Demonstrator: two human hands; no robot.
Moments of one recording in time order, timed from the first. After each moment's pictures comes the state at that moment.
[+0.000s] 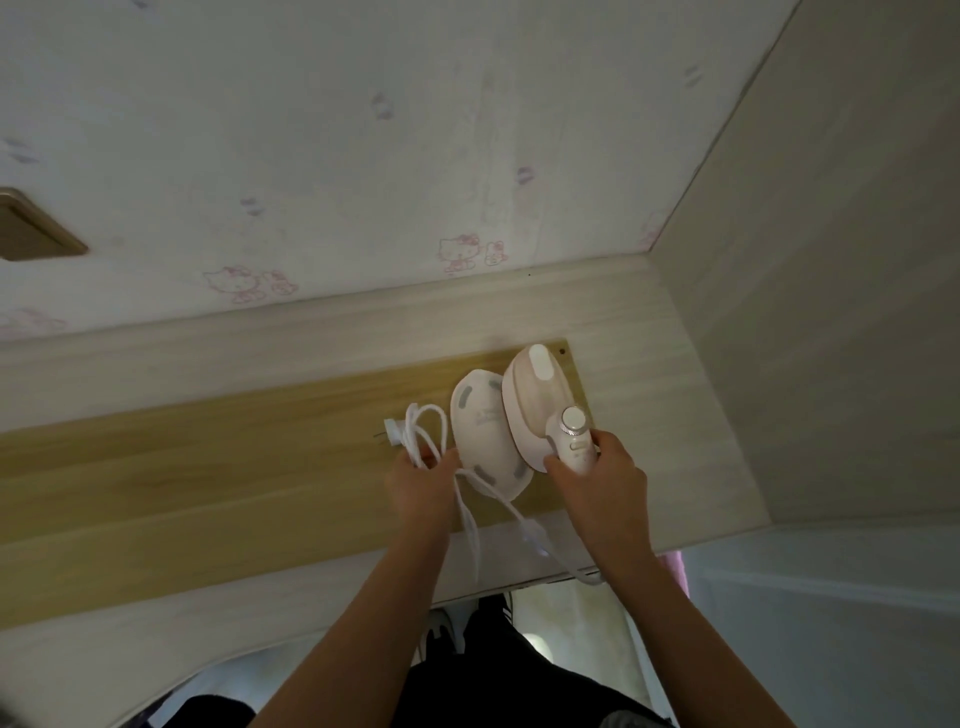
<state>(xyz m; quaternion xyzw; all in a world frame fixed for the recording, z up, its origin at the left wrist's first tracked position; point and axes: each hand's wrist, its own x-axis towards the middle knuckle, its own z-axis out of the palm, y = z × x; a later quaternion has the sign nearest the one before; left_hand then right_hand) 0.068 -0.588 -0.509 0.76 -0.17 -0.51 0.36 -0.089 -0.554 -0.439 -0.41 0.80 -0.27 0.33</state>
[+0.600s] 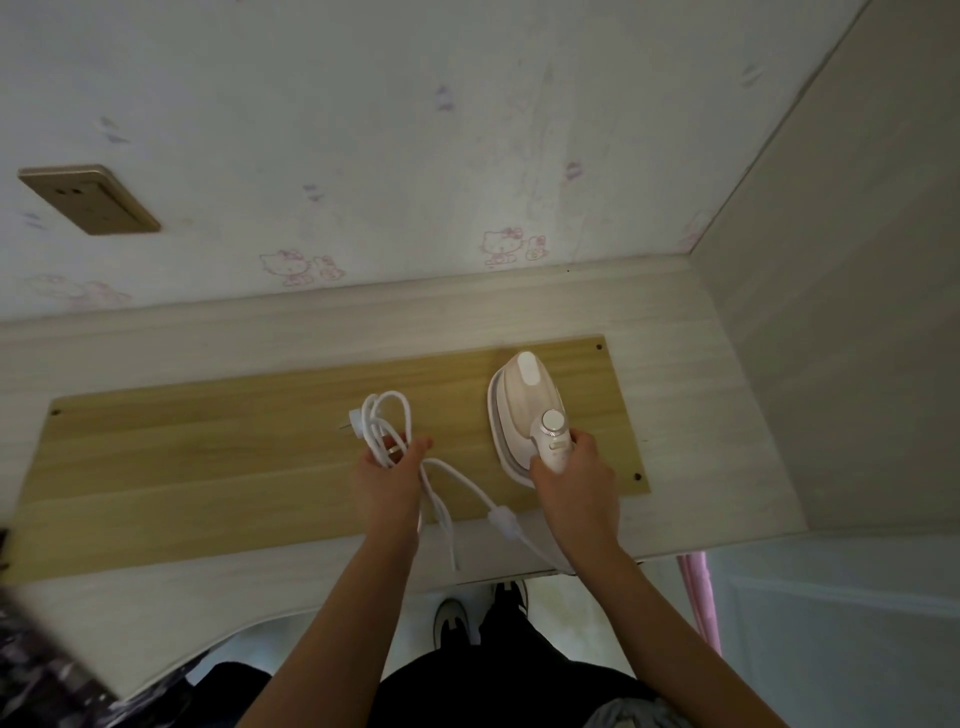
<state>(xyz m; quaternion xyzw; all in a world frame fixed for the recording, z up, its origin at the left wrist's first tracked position) 0.129 -0.567 -0.472 0.76 -0.15 -0.45 0.44 -0.034 -0.552 -0.458 -0.44 0.81 -0.22 0.32</state>
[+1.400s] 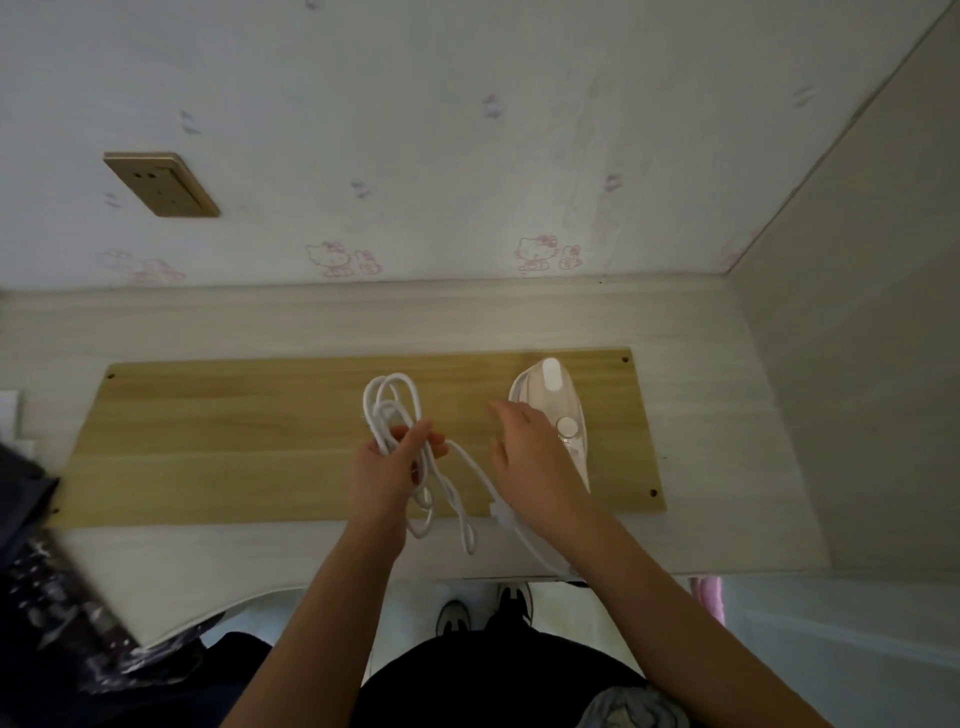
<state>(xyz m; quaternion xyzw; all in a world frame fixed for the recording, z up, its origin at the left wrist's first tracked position) 0.145 -0.553 -0.439 0.69 -0.17 -0.51 0.48 -0.004 -0.574 -0.427 -0.72 0.59 -0.14 0.33</state>
